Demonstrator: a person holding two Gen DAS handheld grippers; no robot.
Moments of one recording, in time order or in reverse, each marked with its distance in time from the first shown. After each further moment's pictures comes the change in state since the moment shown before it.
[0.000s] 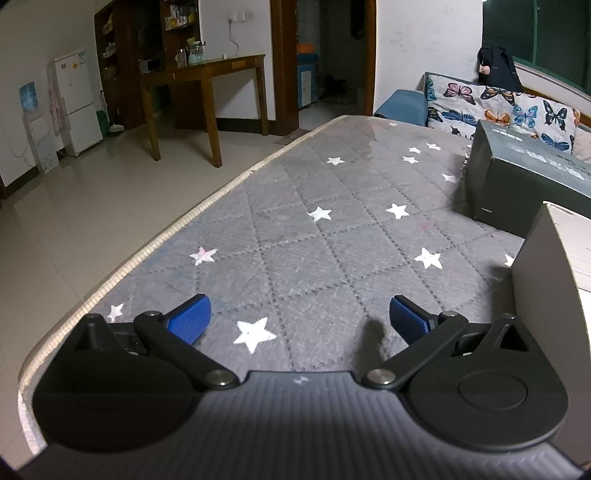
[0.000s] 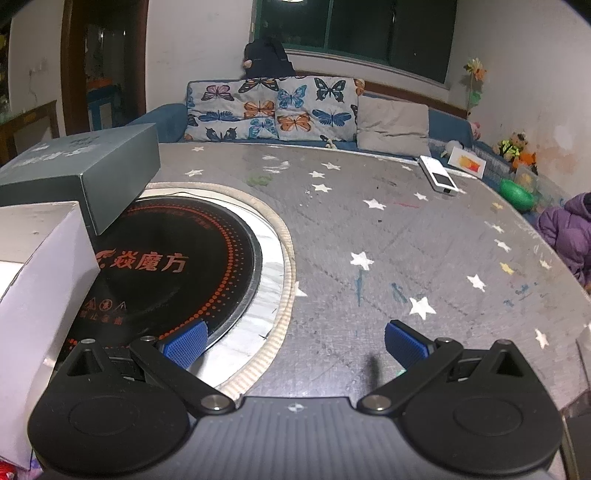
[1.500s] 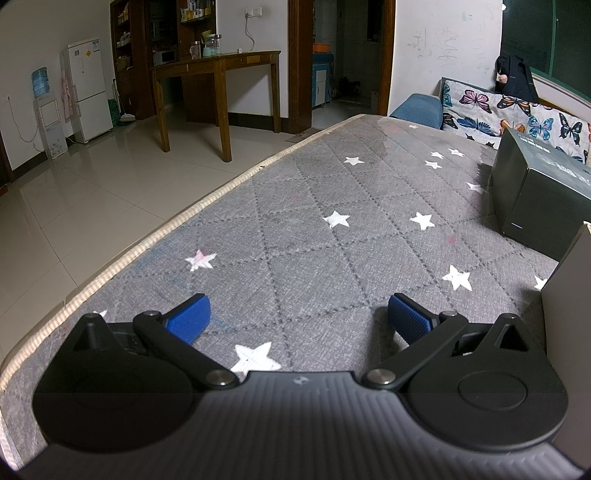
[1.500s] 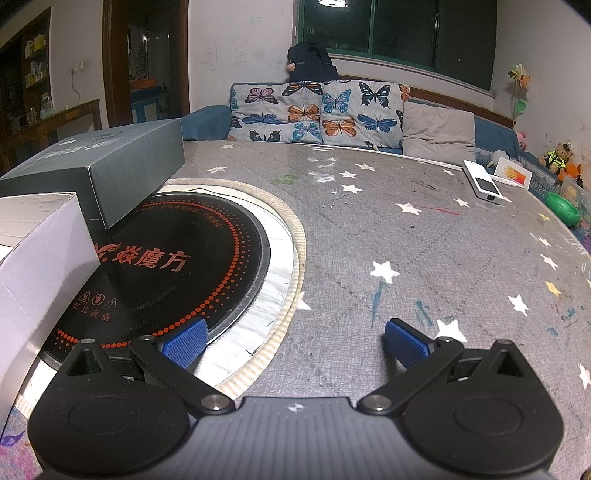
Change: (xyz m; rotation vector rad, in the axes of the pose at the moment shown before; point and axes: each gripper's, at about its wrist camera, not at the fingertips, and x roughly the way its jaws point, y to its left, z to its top) left arm 0.036 0.008 0.006 -0.060 0.007 0.014; right arm 0.035 -0.027 0.001 -0.053 -0.019 0.166
